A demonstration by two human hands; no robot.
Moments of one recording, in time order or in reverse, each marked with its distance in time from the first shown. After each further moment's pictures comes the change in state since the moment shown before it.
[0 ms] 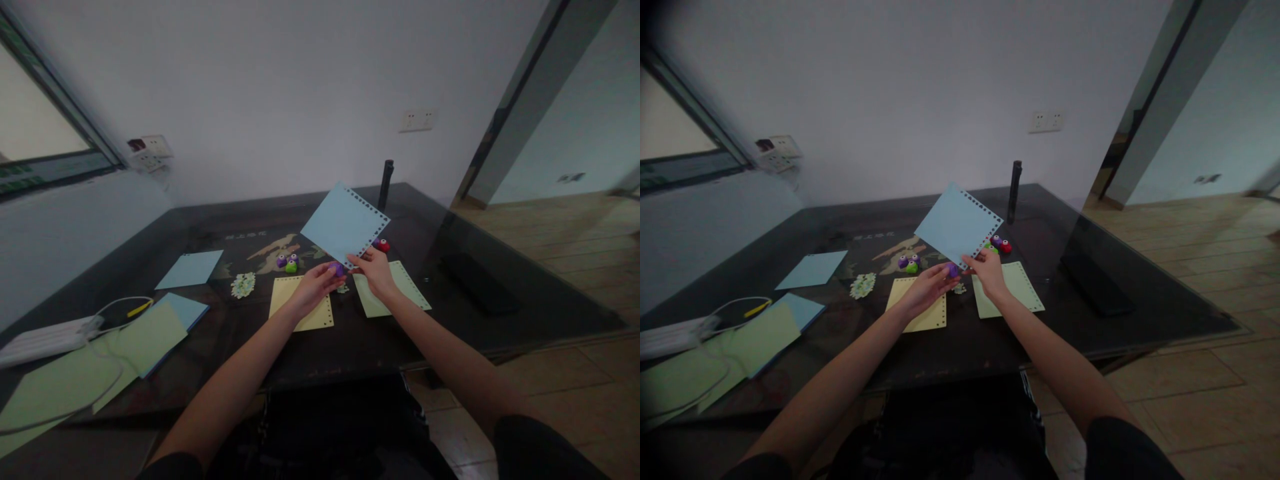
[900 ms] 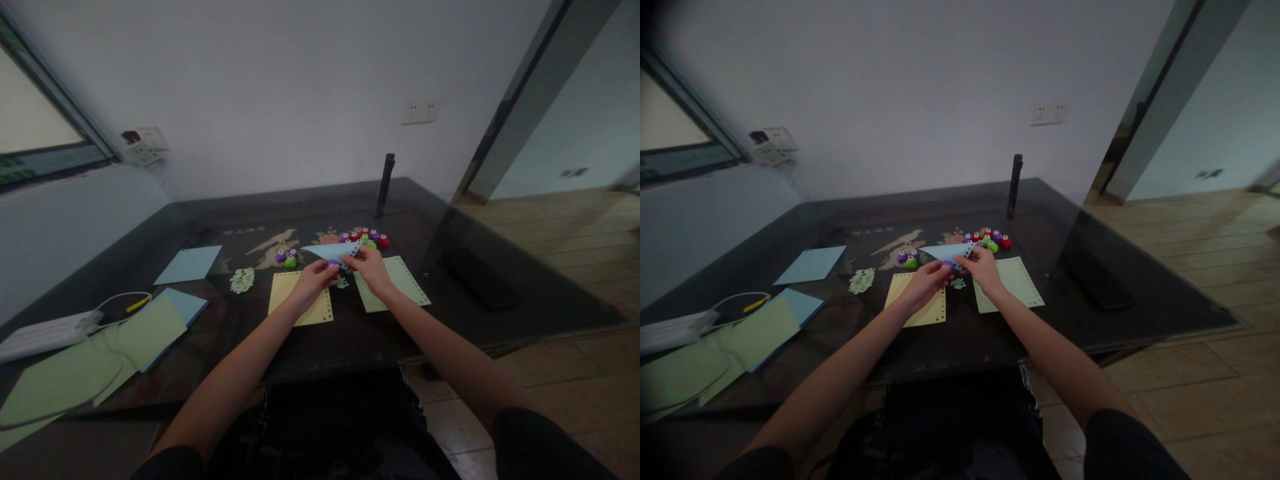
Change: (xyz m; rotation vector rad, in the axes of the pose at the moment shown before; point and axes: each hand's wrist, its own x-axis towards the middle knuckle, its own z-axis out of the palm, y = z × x) left_hand -0.002 0.000 0.002 0.160 0.061 0.064; right_hand -0.004 0.001 0.003 -0.193 -0.099 -0.054
